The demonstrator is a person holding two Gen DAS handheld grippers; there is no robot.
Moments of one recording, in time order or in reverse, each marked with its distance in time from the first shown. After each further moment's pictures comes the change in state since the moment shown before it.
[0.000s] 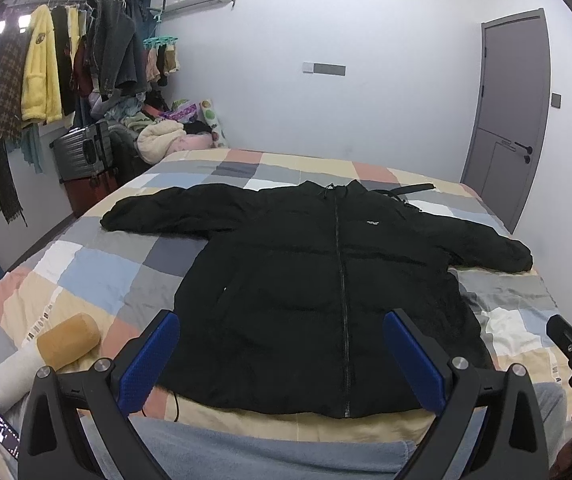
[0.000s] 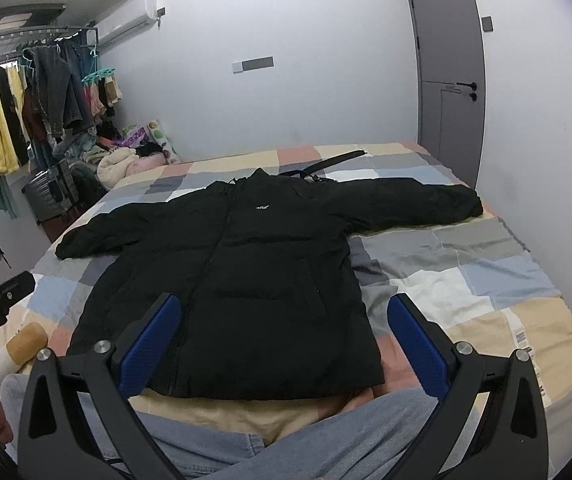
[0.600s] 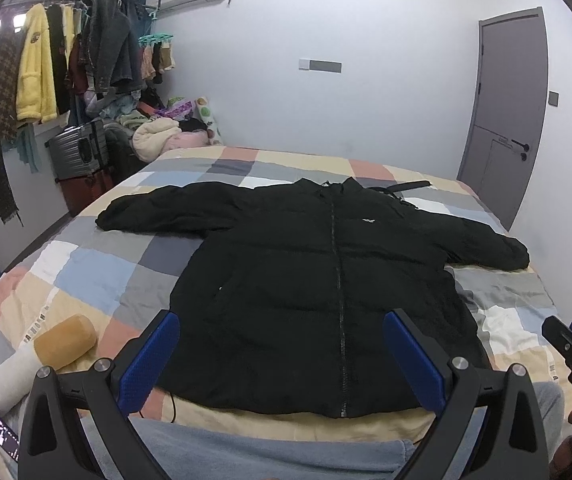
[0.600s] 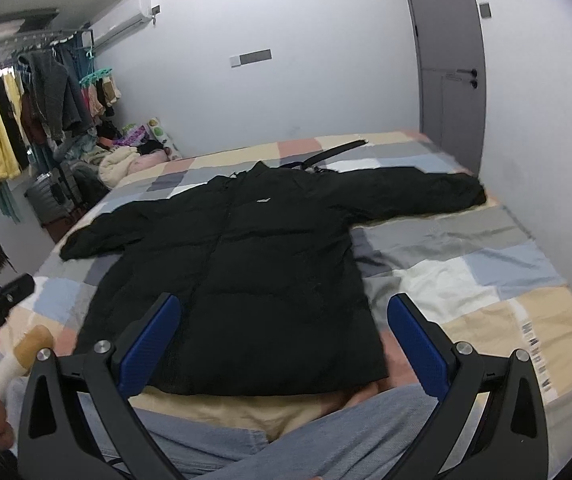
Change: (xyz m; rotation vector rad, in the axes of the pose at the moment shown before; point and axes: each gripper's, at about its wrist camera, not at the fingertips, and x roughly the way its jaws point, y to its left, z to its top) left arm 0.005 -0.005 0.006 0.008 0.014 -0.017; right arm 0.008 -0.009 -0.003 0.054 0.031 0.041
